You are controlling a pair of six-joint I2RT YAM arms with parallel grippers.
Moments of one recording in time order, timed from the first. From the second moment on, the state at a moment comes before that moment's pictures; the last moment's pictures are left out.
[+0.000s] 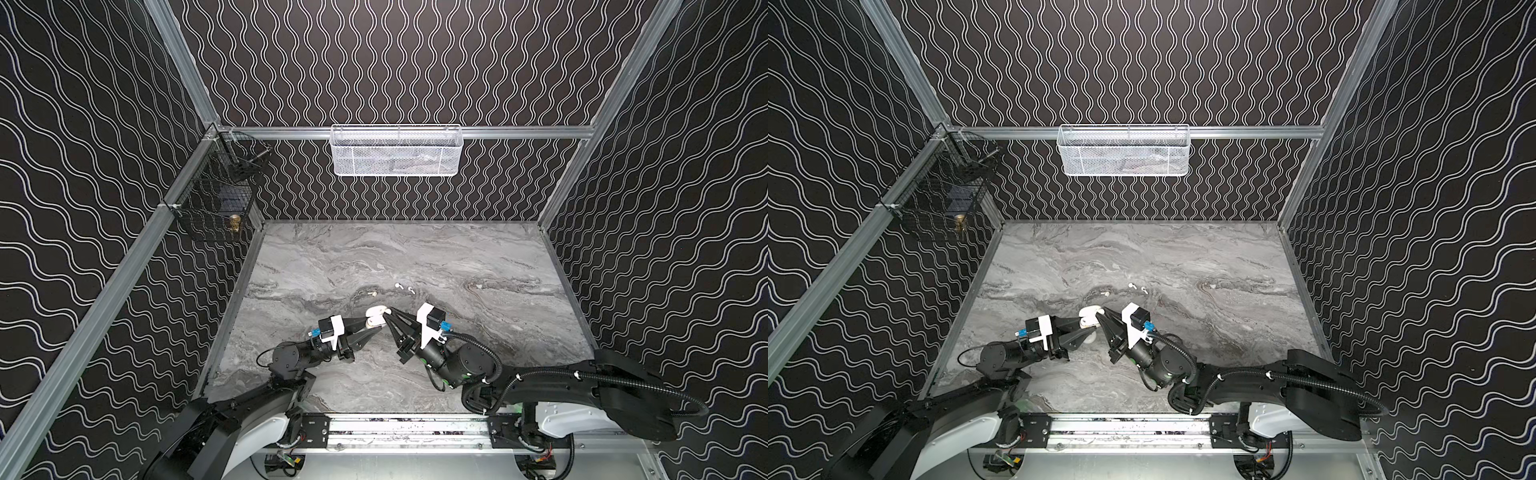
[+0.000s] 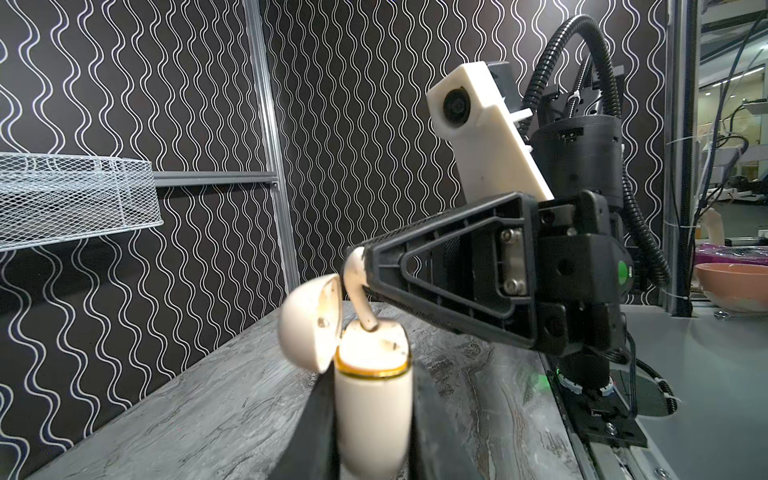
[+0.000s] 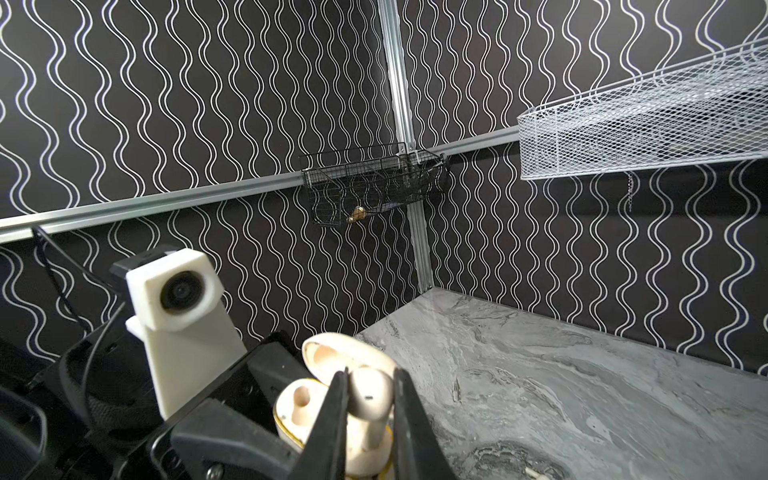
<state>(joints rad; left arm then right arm) -0.49 1.00 0.08 1.39 0.70 -0.19 1.28 1.33 0.52 1.11 0.37 0.07</state>
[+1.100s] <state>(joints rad) -0.49 0.90 0.06 1.26 0.55 -0.12 1.36 1.35 0.64 0.92 0.58 -0.10</state>
